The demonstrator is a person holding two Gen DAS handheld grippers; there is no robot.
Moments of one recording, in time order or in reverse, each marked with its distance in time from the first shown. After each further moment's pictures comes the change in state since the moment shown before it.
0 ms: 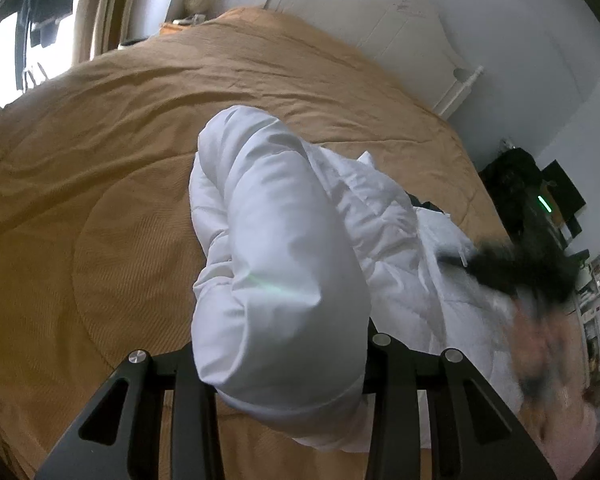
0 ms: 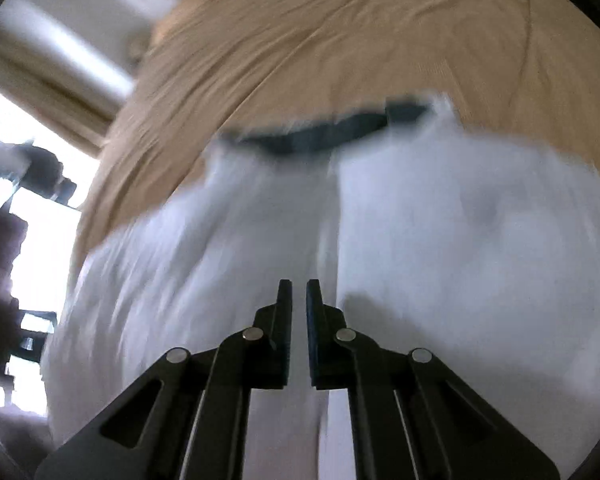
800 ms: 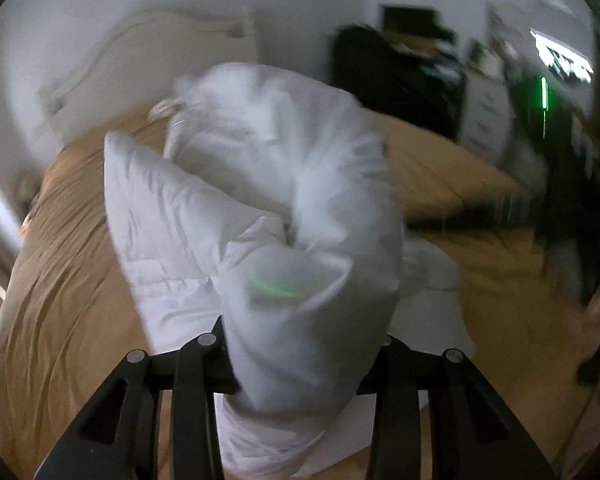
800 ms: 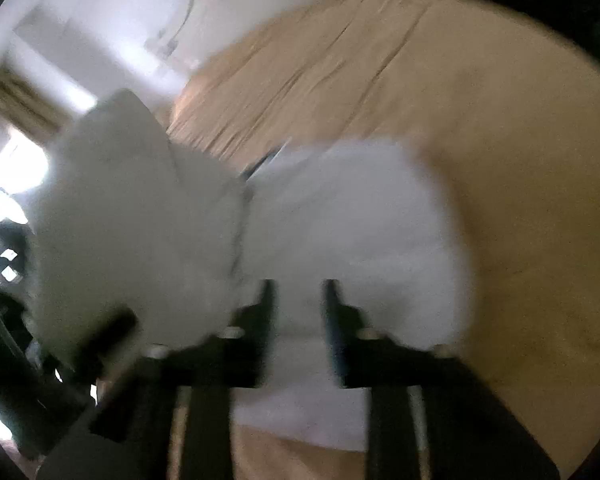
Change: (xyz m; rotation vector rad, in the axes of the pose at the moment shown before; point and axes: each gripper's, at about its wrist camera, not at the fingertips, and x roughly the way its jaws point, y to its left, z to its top) left arm -0.001 -0.310 -0.094 0.888 0.007 -0.106; right arm -0.207 -0.167 -0.114 0.114 -0.311 0.033
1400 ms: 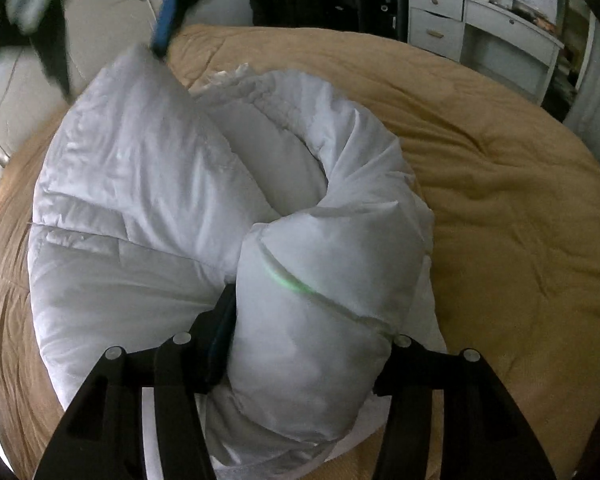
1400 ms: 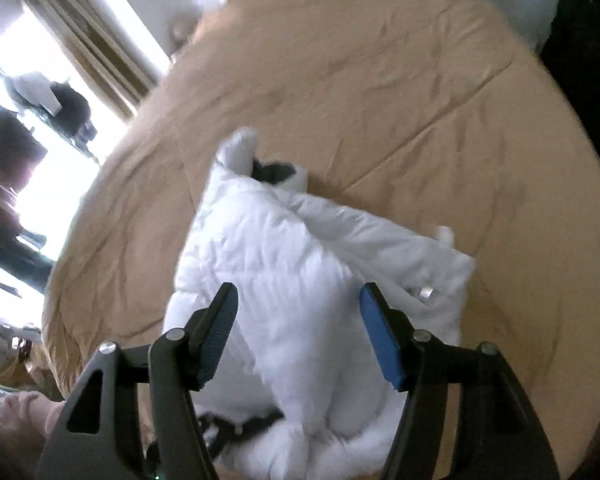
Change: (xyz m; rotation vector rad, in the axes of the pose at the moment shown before) left arm 0.093 -0.086 -0.019 0.147 0.214 -0.088; right arm 0.056 0.067 0.096 -0.382 0.332 -0.088
